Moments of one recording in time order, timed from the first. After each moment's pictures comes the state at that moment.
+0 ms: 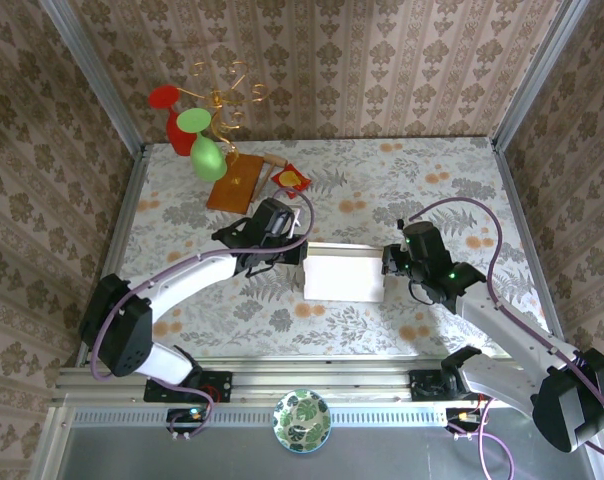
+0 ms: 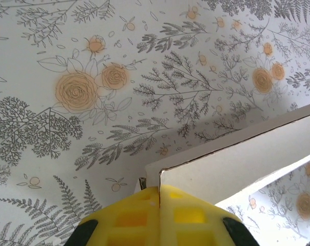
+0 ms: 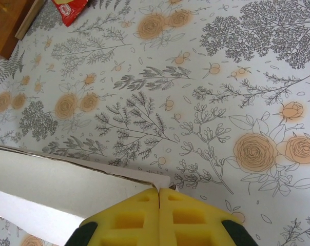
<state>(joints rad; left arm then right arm) -0.76 1.46 1.02 -0.40 0.14 -0.48 0.43 1.02 0.65 -0.35 0.06 0.47</state>
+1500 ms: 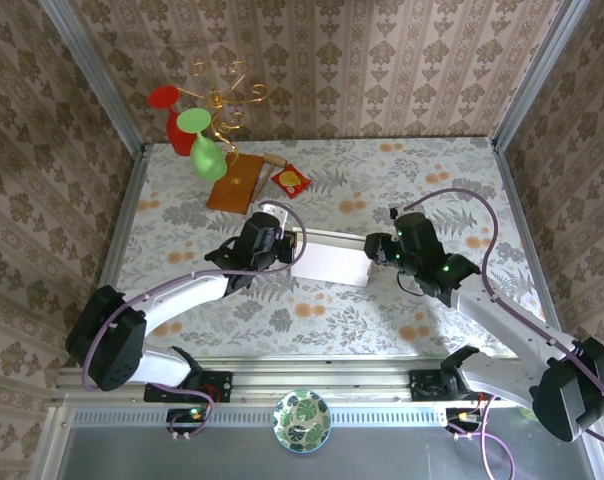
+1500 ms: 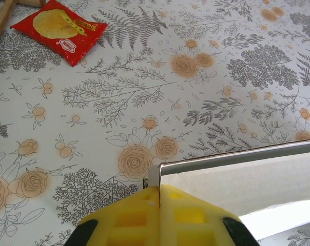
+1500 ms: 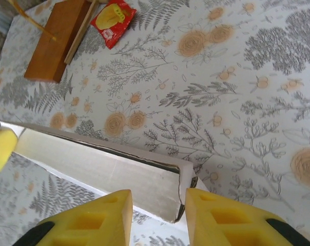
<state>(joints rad) -0.77 1.37 0.78 0.00 -0.11 -0.37 0.49 1.07 0.74 -0.33 0.03 0.63</state>
